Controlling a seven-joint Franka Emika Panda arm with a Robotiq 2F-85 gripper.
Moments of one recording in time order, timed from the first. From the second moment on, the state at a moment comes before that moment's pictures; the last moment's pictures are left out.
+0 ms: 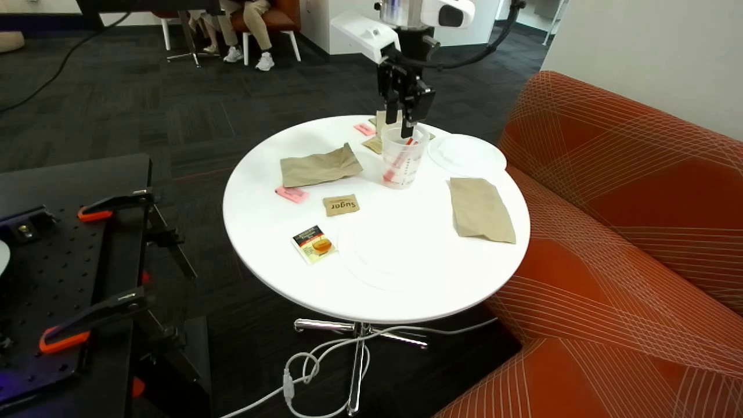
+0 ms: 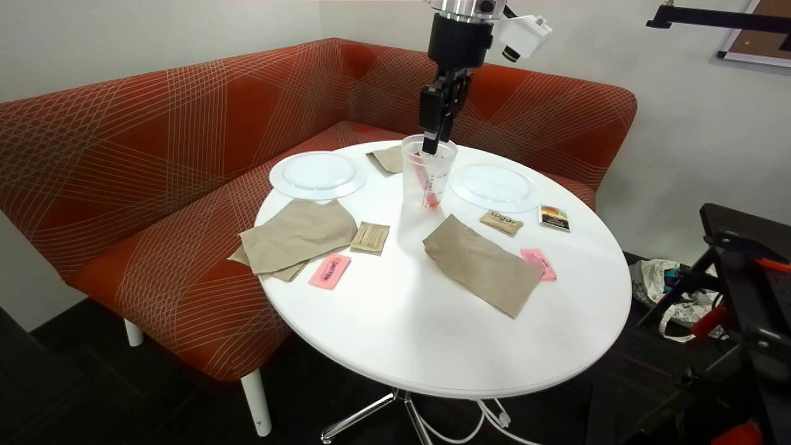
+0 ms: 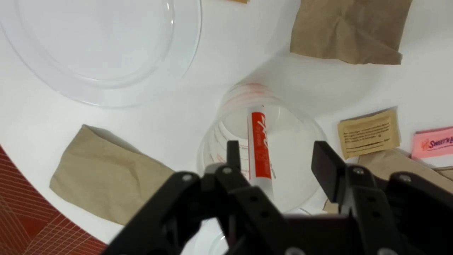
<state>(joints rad) 0.00 0.49 0.05 -1.92 -0.02 2.48 0.00</state>
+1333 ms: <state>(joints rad) 0.00 0.60 0.04 -1.80 -0.02 2.45 0.00</state>
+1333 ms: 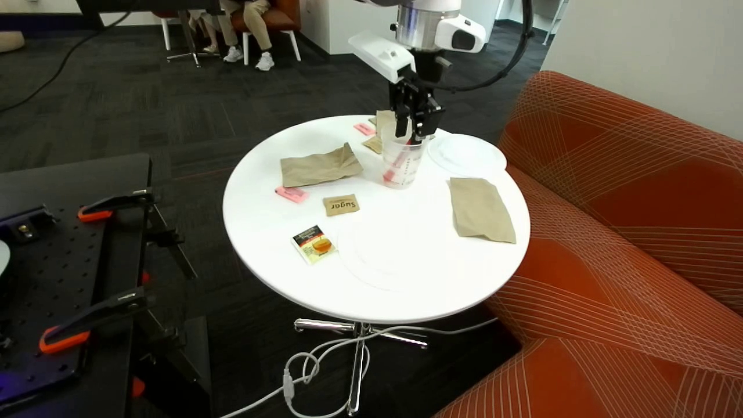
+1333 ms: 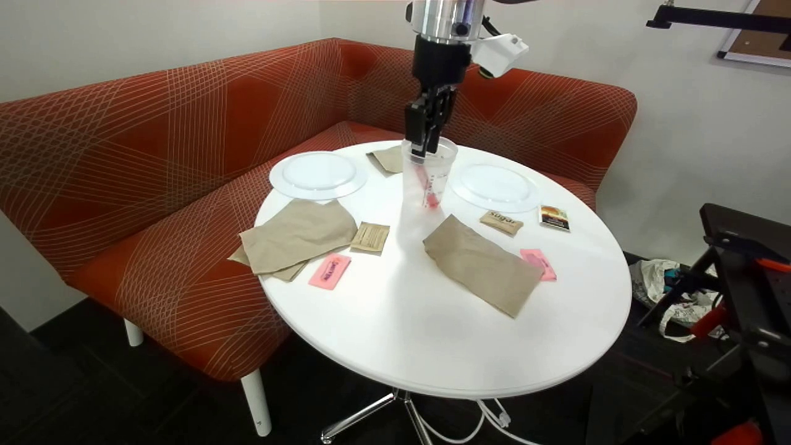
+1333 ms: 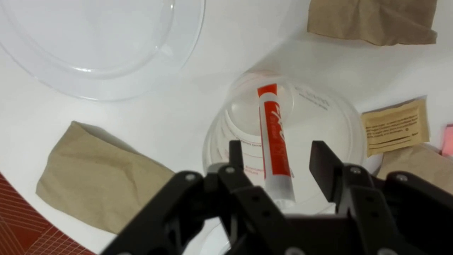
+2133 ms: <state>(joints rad) 0.00 0.66 0.04 -1.74 -0.02 2.45 0.01</state>
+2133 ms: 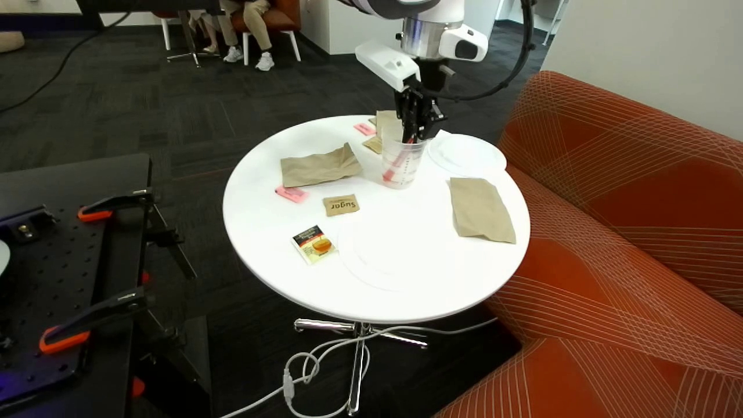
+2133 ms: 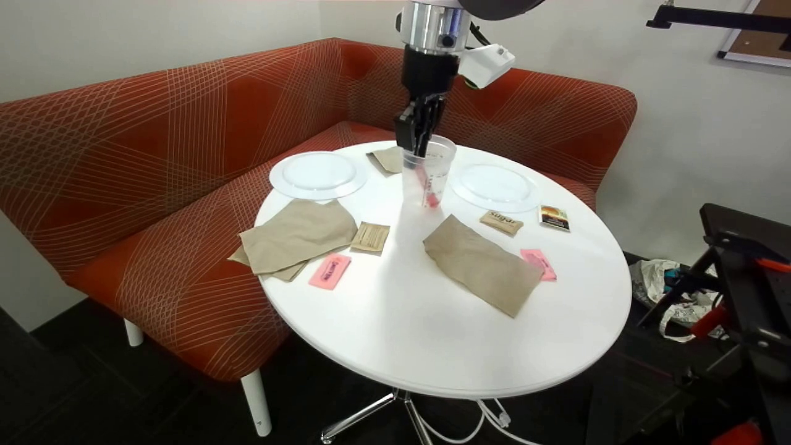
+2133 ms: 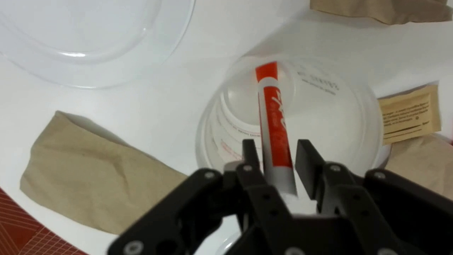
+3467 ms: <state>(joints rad) 0.09 0.51 -0.05 -1.92 -0.04 2.66 0.13</state>
